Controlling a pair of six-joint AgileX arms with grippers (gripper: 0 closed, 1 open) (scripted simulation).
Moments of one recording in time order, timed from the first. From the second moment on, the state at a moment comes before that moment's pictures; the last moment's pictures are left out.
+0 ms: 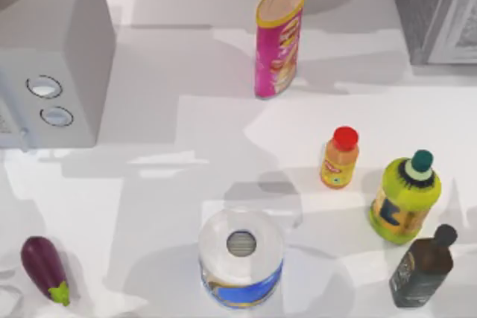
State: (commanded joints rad) left arm 0.36 1.49 0.98 0.50 0.40 0.01; right arm 0.00 0.00 0.00 0.00 0.00 0.00
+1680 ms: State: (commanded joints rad) left arm 0.31 1.67 1.16 0.50 0.35 0.01; right arm 0.00 0.00 0.00 0.00 0.00 0.00
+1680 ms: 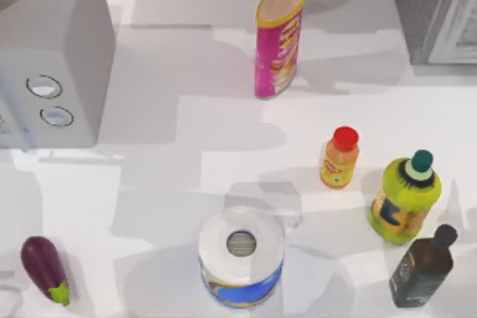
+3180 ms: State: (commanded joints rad) left arm 0.32 1.63 1.54 0.12 0.29 0.02; right arm 0.00 0.00 0.00 0.00 0.00 0.00
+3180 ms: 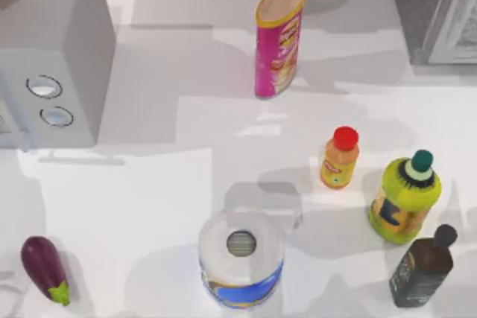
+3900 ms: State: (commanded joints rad) left arm 0.31 1.68 1.80 -0.11 0.34 0.02; right arm 0.00 0.00 0.00 0.00 0.00 0.00
